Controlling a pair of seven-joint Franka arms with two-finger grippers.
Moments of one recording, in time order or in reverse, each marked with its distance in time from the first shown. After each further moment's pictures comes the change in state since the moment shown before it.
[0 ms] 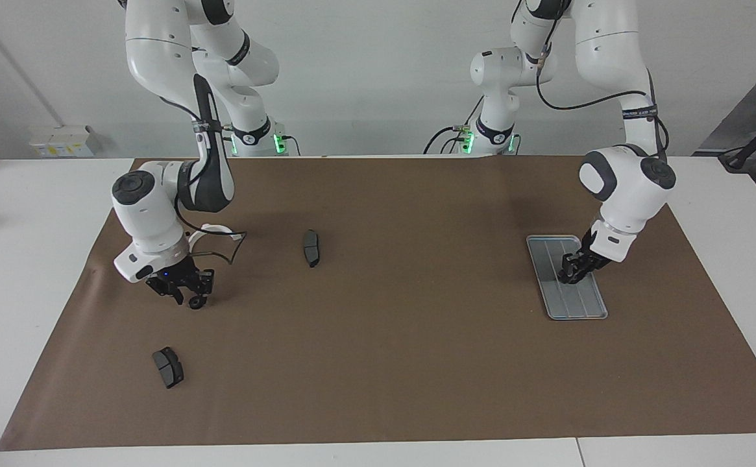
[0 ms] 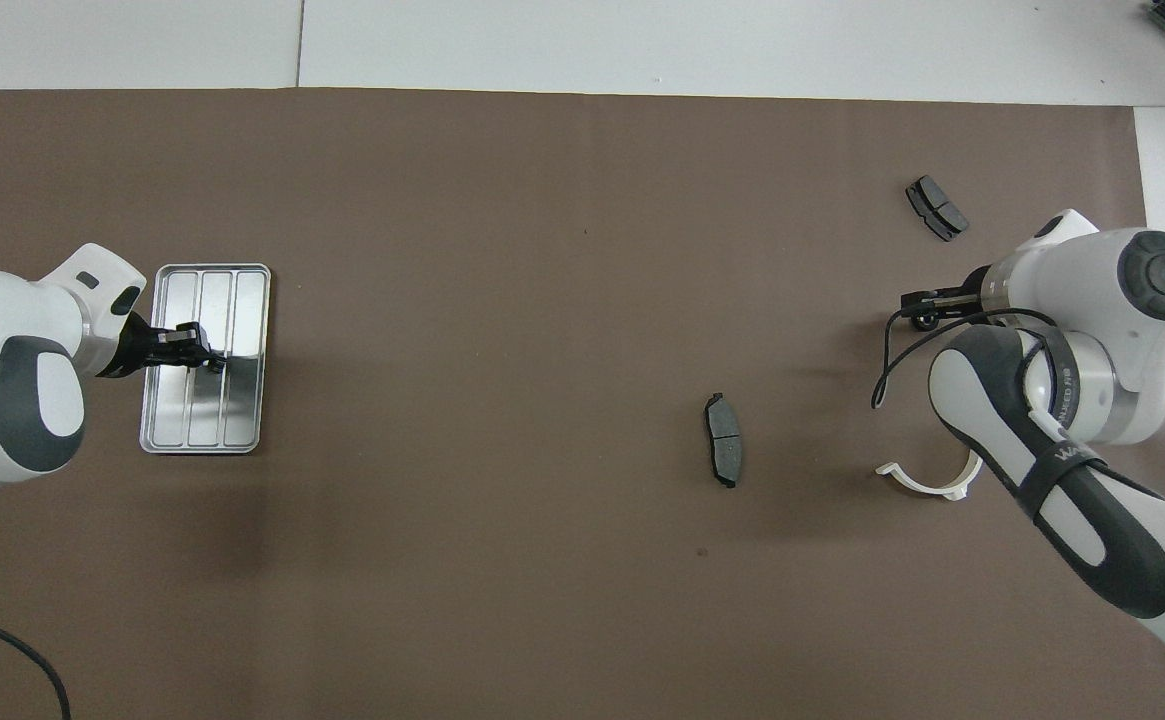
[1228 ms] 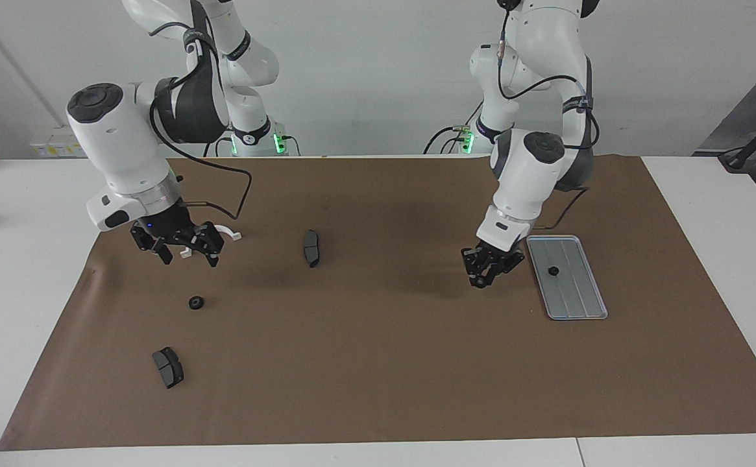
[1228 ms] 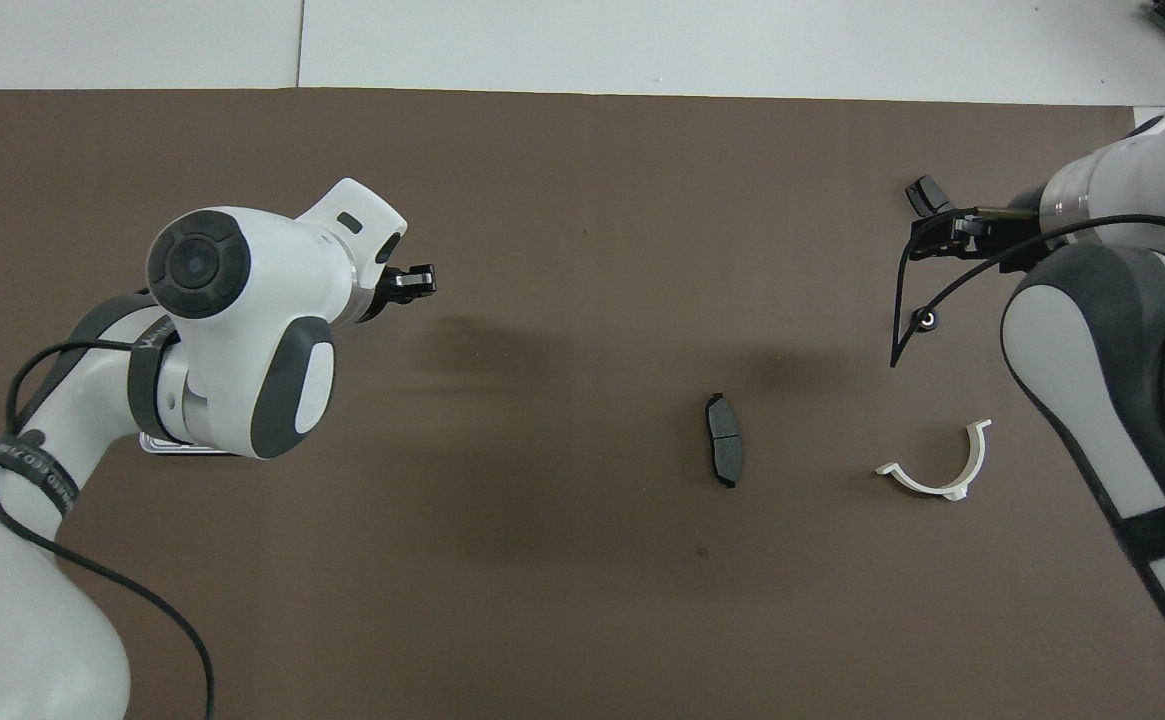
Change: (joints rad) left arm -0.444 0.082 -0.015 0.245 0.052 0.047 -0.412; right arm 0.004 -0.133 0.106 0.281 0.054 -0.455 0.242
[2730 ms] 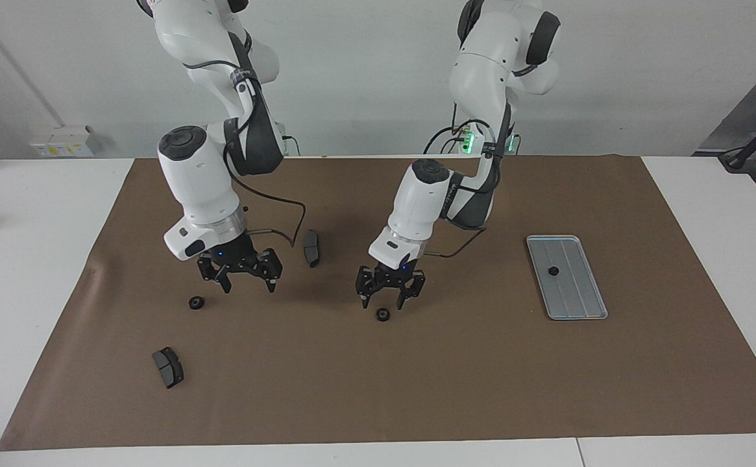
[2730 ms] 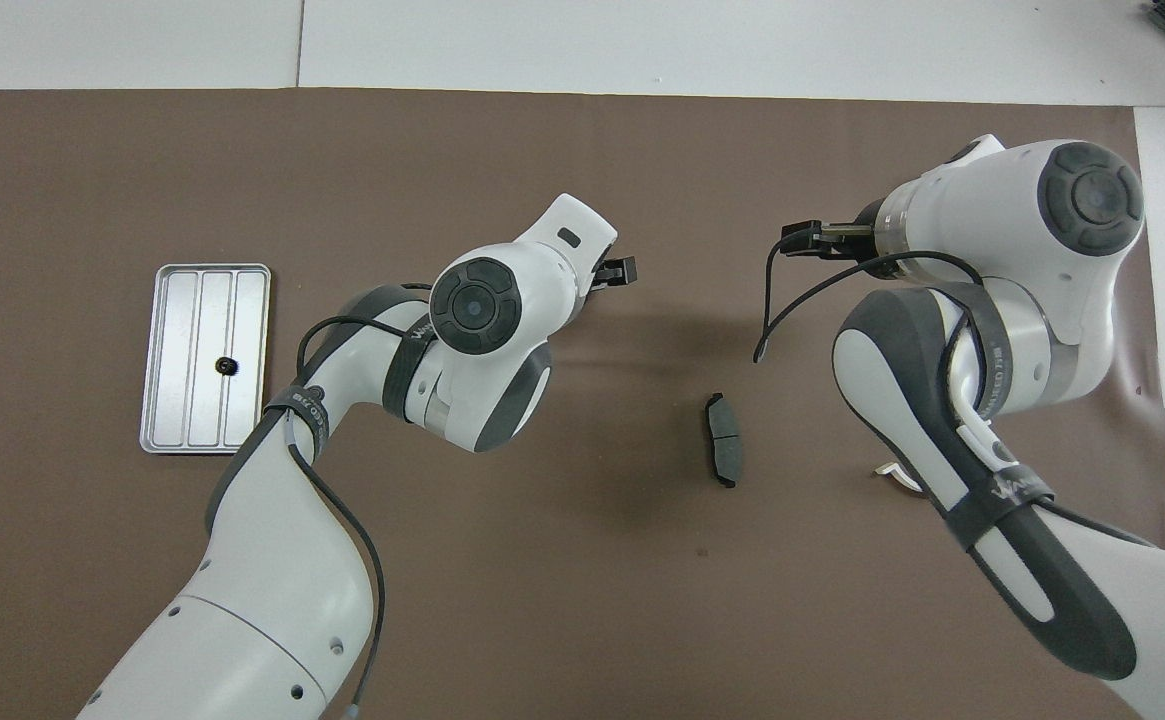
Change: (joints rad) left arm -0.214 0.288 -0.001 0.239 0.003 0.218 -0.220; right arm 0.134 0.107 0.008 -0.074 0.001 0.285 0.064
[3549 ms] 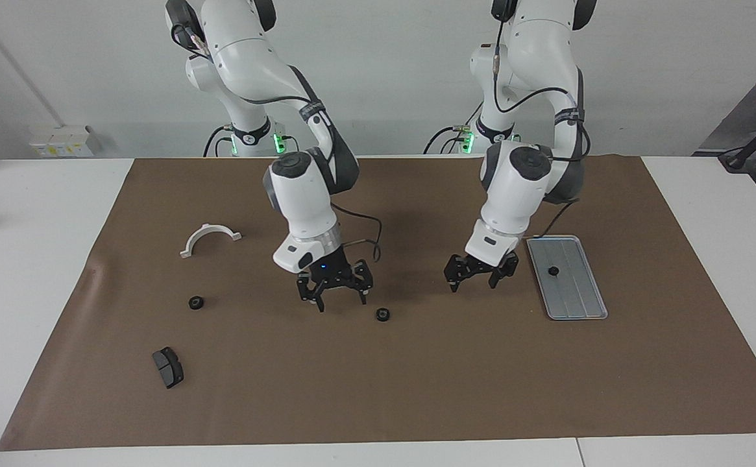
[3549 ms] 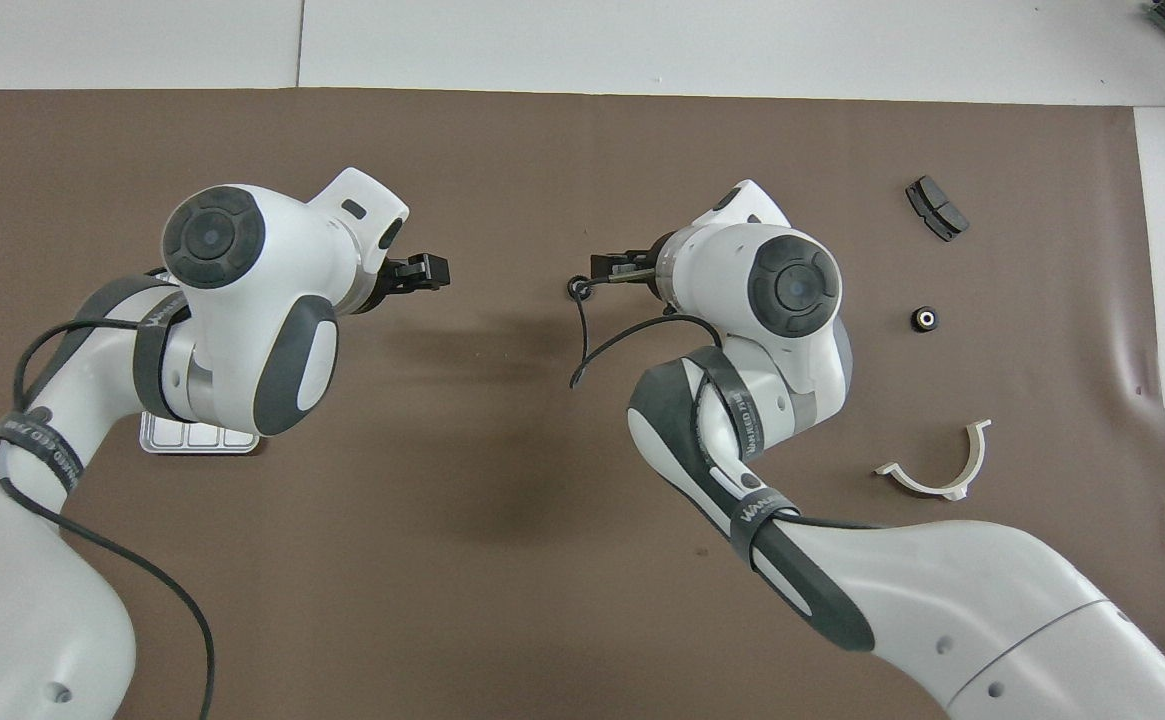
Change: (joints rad) left arm 0.249 -0.272 0.028 -0.230 0.004 -0.284 0.227; right arm 0.273 0.212 -0.001 0.063 -0.032 0.310 0.130
